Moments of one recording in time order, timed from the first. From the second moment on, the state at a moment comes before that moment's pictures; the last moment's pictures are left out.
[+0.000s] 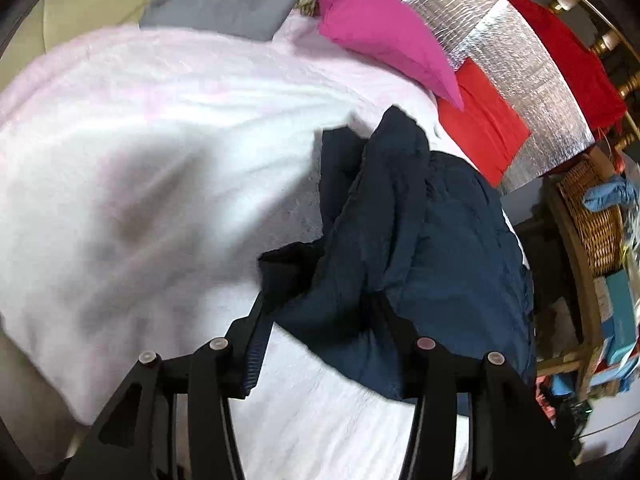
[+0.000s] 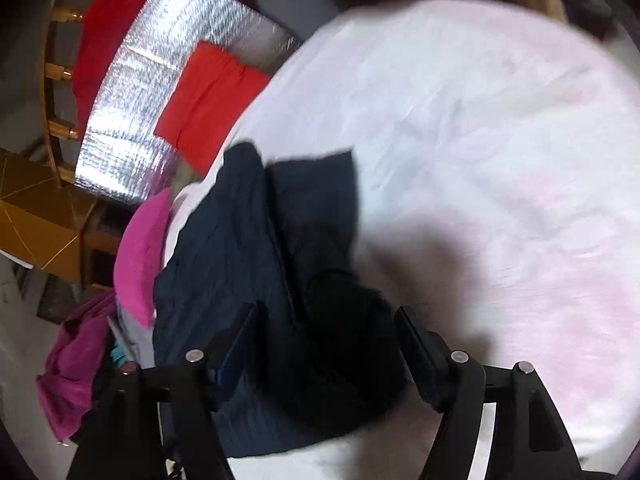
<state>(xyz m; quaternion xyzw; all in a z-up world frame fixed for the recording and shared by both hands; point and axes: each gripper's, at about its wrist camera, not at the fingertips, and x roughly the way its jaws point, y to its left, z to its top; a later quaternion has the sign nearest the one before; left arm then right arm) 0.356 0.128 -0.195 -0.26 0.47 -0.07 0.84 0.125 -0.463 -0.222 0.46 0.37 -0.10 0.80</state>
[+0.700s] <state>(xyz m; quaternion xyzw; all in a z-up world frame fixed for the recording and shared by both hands) 0.378 0.063 -0.196 -0.06 0.51 0.00 0.86 0.191 -0.404 -0.209 0.31 0.46 -0.07 0.83</state>
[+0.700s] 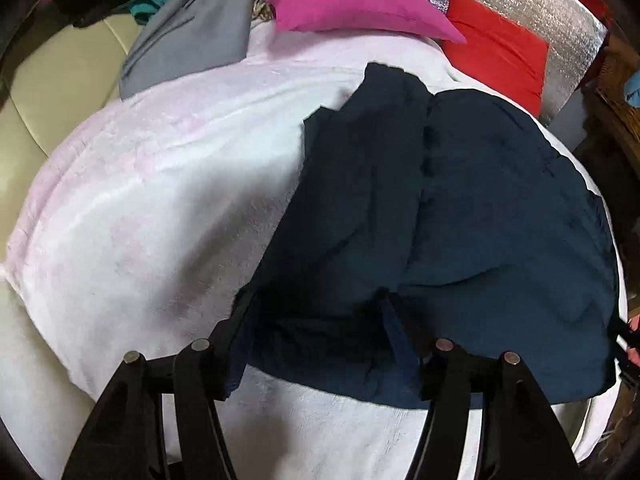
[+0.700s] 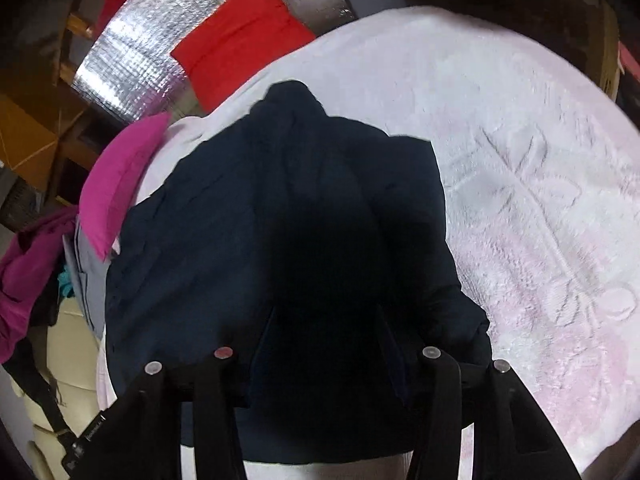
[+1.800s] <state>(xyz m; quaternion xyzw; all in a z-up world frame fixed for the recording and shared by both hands) 0.095 0.012 0.046 0.08 0.18 -0.02 0.98 -0.069 -0.269 0.006 0.07 0.29 -0.09 0.95</state>
